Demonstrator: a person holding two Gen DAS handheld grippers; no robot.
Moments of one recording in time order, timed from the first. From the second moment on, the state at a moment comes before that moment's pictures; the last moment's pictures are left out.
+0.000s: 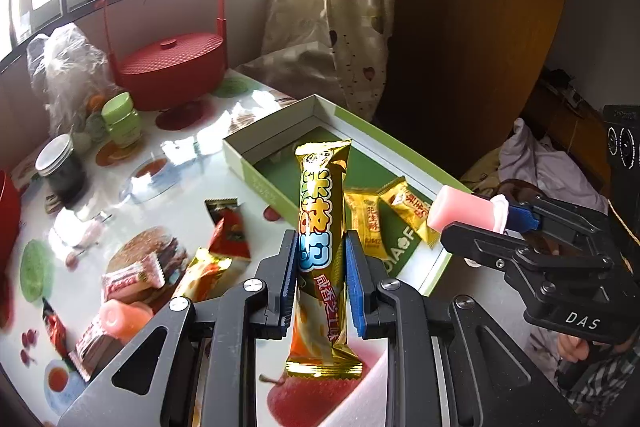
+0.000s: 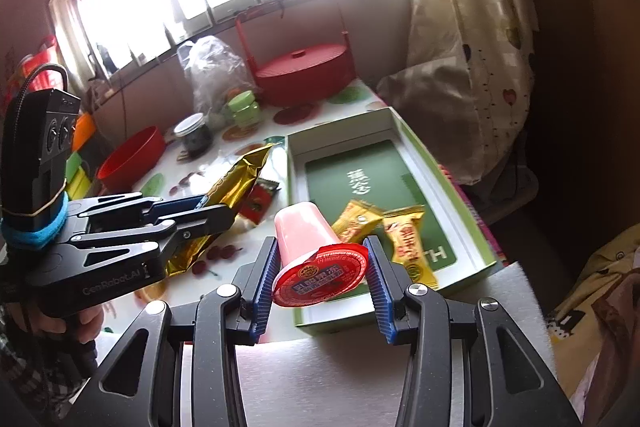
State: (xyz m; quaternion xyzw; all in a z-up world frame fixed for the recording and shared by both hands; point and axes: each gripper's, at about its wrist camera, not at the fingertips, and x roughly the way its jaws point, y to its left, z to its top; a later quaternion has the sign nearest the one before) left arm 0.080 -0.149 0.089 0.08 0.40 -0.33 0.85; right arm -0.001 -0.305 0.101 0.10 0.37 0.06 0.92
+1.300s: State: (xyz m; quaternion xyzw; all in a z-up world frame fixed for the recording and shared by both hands) left arm 0.127 -0.218 0.039 0.06 0.46 -0.32 0.82; right arm 0.039 -0.319 0.045 0.01 0.42 0.00 0.91
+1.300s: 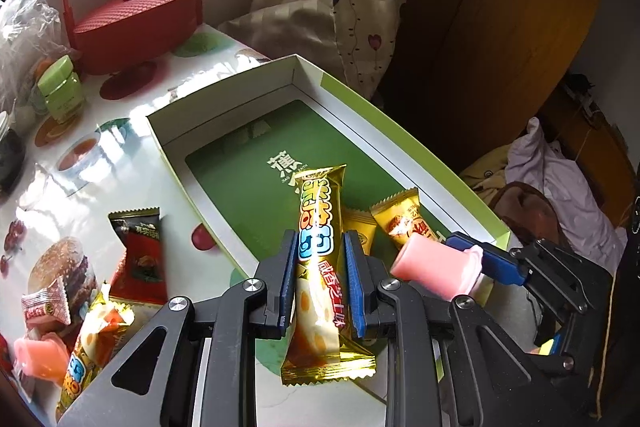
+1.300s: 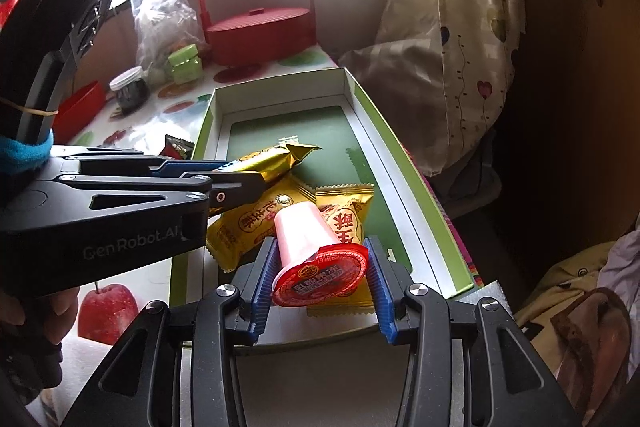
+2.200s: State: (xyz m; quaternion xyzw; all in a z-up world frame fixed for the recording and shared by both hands) left arm 0.120 -0.208 0.048 0.04 0.46 -0.33 0.82; right arm 0.034 -0.316 0.049 0.03 0.41 0.01 0.91
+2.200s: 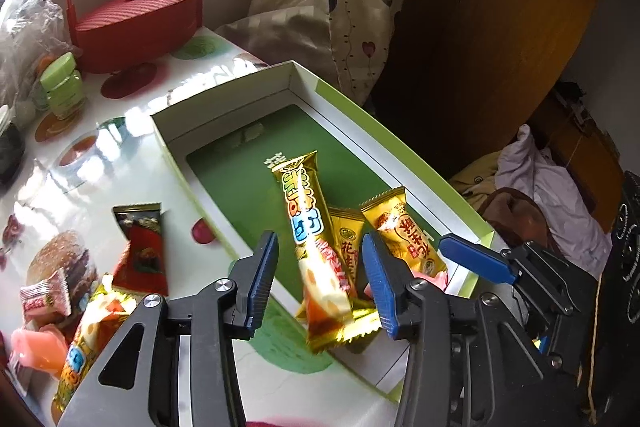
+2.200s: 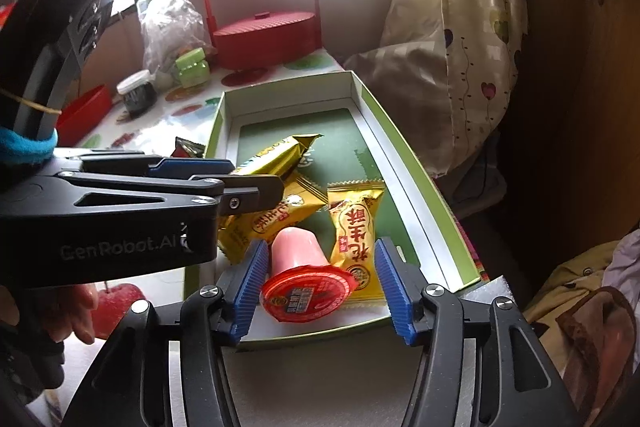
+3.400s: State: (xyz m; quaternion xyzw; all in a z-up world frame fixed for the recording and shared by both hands) left arm 0.067 -0.107 0.093 0.03 0.38 -0.27 0.88; right arm 0.013 -0.264 0.090 0.04 0.37 0.03 0.93
